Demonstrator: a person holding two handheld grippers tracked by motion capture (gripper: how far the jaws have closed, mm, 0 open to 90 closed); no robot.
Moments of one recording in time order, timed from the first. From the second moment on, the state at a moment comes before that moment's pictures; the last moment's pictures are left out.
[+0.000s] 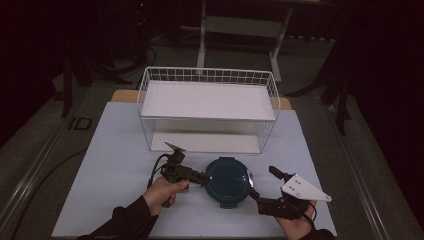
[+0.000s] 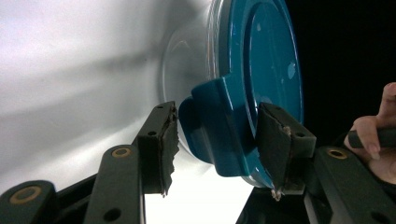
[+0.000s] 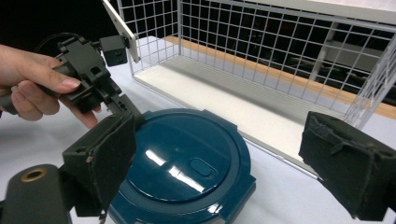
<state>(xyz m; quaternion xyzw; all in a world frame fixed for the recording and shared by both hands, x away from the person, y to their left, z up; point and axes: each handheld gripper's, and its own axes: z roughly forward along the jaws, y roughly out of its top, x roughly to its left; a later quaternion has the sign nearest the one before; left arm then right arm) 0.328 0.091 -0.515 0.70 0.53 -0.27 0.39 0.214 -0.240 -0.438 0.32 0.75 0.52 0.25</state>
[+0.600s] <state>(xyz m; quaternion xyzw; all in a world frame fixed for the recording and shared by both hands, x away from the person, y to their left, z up) 0.323 0.088 -0.513 0.71 0.50 -0.26 0.42 0.246 -0.257 -0.457 0.40 0.76 0.50 0.13</state>
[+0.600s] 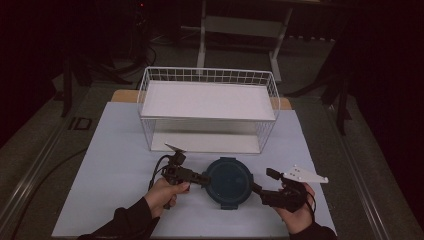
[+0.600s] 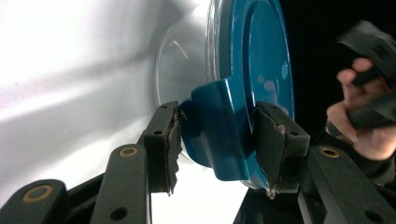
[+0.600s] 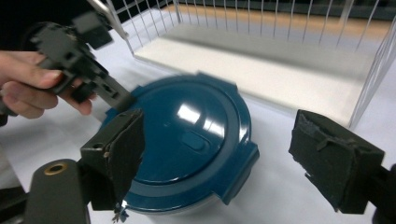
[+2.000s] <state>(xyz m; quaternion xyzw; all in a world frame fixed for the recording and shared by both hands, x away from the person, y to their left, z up) 0.288 0.088 -0.500 0.73 0.47 -0.18 0.45 0.280 -0.277 -0.505 0.50 0.70 0.48 -0.18</state>
